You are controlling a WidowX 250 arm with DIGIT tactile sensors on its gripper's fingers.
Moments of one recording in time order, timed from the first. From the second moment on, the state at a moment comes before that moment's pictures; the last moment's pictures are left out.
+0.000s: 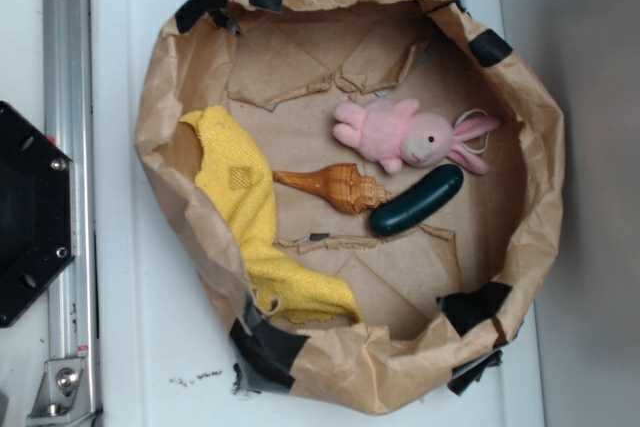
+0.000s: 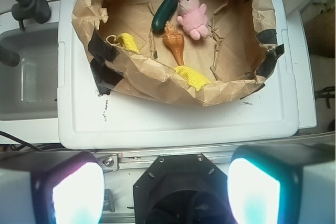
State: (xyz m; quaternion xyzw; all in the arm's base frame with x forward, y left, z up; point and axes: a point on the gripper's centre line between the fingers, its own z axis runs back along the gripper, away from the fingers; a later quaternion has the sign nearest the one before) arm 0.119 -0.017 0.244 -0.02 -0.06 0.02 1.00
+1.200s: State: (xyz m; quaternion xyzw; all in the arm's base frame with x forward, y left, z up) arm 0.264 -0.026 0.088 -0.14 0.06 0.06 0.99
